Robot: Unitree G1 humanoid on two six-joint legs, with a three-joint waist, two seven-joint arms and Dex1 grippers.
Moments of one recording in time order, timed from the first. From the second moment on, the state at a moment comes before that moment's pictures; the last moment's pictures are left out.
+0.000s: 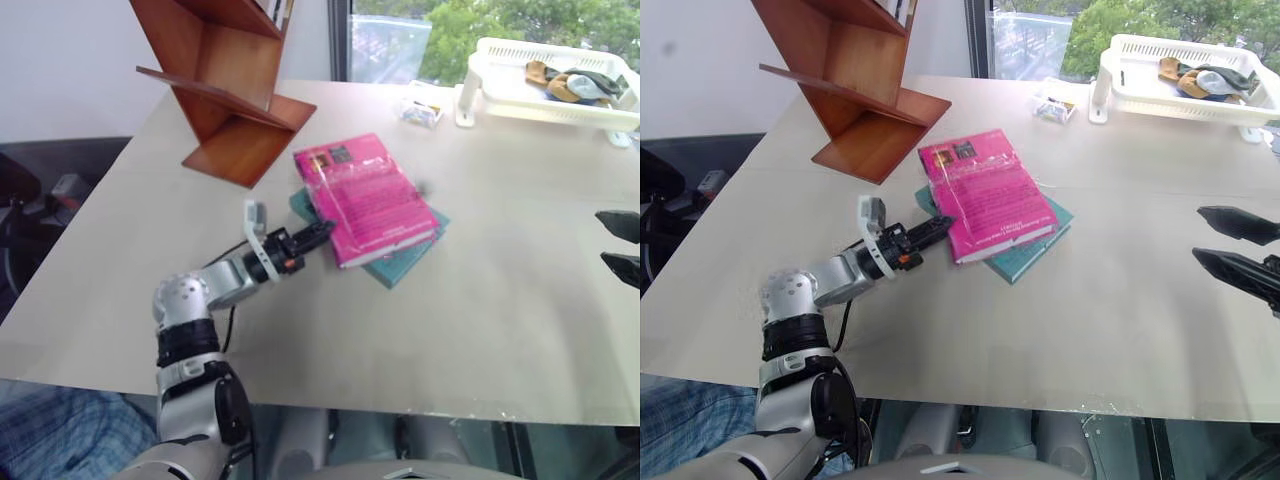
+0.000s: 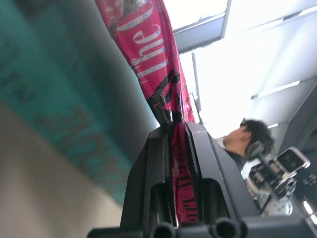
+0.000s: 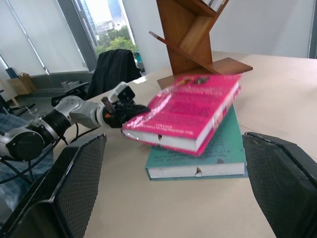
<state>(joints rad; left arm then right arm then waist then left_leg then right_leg) -0.57 0.22 0.52 0.21 -1.10 1.35 -0.48 0.00 -0.93 -0.71 -0.10 1.00 0.68 1.34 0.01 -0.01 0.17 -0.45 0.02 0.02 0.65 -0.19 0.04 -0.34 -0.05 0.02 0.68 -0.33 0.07</state>
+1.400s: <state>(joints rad) -1.27 1.11 -0.17 0.86 0.32 -0.81 -0.93 -0.13 -0.92 -0.64 0.03 0.96 0.62 1.37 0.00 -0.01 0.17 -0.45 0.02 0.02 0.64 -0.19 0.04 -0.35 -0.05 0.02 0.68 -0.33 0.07</state>
